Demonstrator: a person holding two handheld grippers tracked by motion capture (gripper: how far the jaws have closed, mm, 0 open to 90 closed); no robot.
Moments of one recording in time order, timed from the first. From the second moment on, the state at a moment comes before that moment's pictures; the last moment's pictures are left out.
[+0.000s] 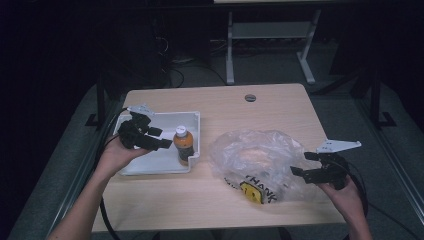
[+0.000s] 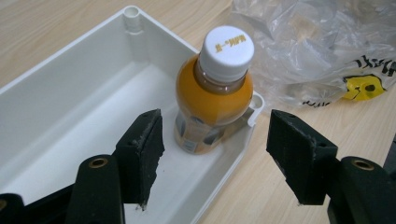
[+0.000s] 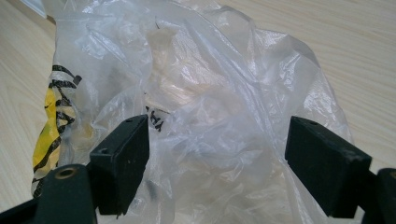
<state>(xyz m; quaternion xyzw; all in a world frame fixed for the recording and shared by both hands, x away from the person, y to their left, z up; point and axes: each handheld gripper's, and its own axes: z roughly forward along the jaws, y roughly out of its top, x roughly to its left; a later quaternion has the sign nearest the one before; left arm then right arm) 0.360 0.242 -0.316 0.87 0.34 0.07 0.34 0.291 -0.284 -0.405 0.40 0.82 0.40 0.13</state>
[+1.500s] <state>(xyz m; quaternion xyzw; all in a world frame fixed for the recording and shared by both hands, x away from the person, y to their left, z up) 0.335 0.265 -0.361 0.86 0.36 0.06 0.36 0.289 -0.285 -0.404 0.40 0.81 0.40 0.14</state>
